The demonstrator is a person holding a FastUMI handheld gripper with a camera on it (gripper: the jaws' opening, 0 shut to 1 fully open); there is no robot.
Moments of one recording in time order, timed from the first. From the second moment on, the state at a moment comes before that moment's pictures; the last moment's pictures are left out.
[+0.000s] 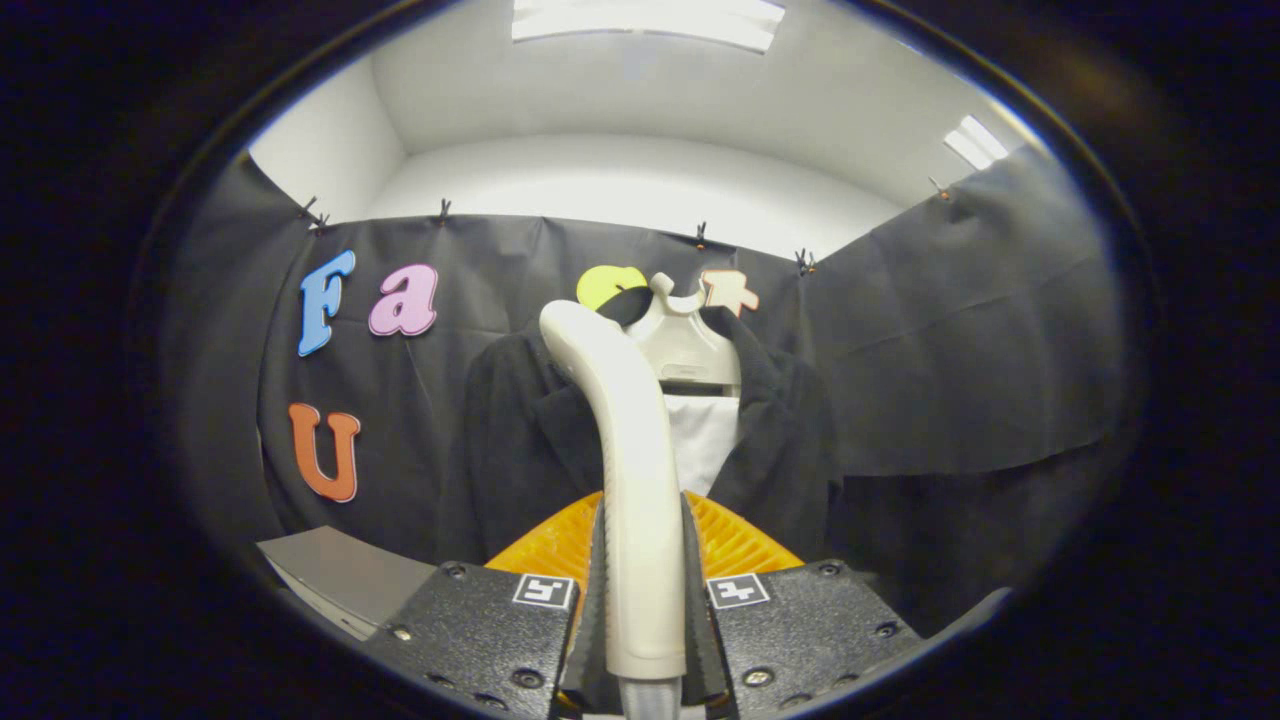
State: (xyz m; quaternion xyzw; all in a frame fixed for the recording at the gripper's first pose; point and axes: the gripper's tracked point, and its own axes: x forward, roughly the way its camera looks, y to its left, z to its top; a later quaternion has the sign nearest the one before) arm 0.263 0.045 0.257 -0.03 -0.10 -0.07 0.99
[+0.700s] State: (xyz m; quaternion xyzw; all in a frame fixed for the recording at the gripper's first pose) arm 0.246 0.029 0.190 -0.08 -0.09 -0.10 0.99
